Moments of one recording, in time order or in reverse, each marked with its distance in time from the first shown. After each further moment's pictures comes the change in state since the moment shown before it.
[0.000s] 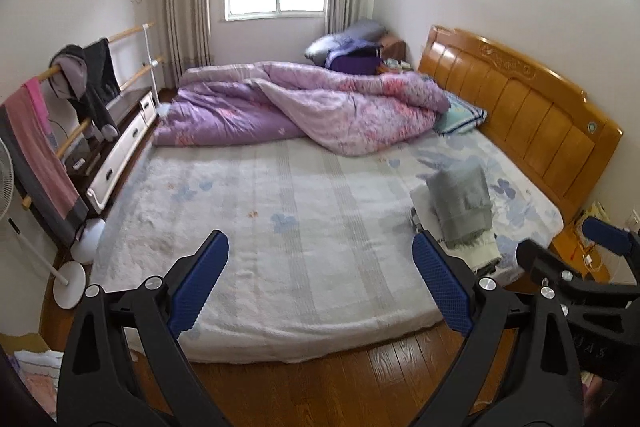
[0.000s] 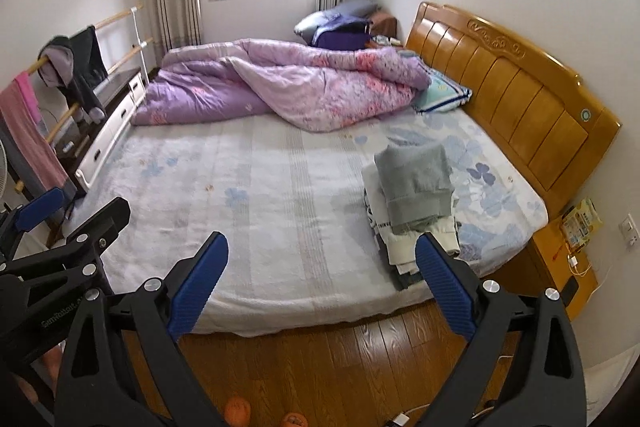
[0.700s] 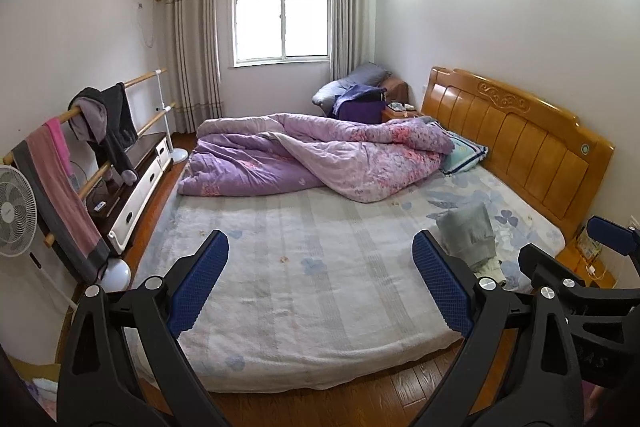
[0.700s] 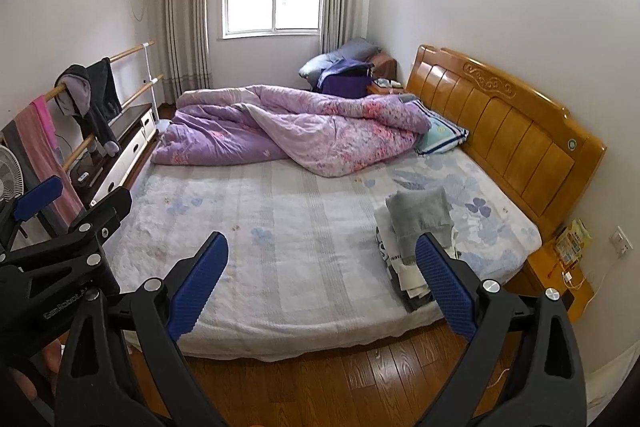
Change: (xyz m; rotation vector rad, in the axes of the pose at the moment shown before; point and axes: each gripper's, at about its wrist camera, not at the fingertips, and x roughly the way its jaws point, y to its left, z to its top) left arm -0.114 0.071 0.041 0.042 -0.153 0.017; right arm -0.099 0.058 0.024 0.002 -0.146 -0.004
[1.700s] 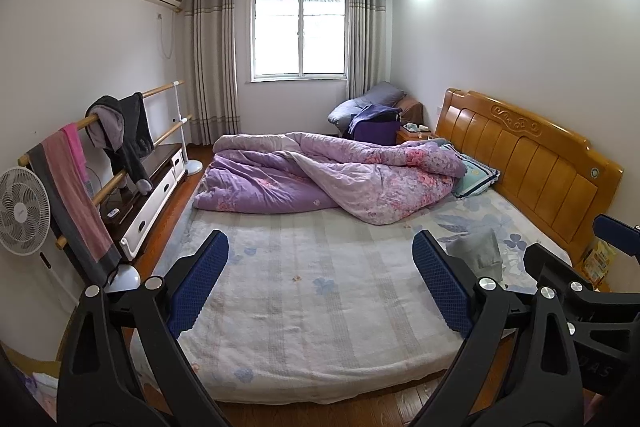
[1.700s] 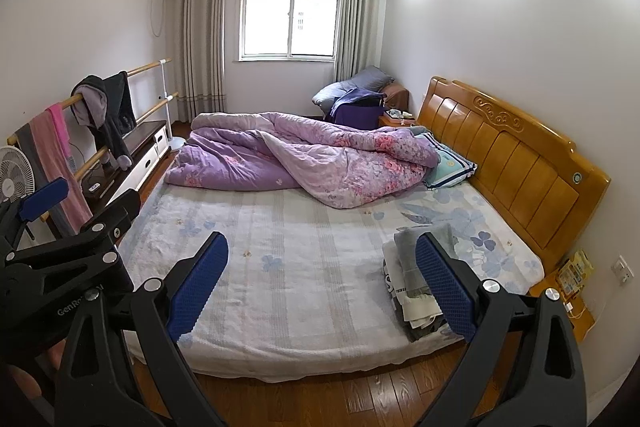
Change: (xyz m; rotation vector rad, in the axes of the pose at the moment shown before) left arm -0.026 0.021 0.028 -0.025 -0.059 0.041; right arm -0.020 0.011 0.020 -0.040 -0.088 0.028
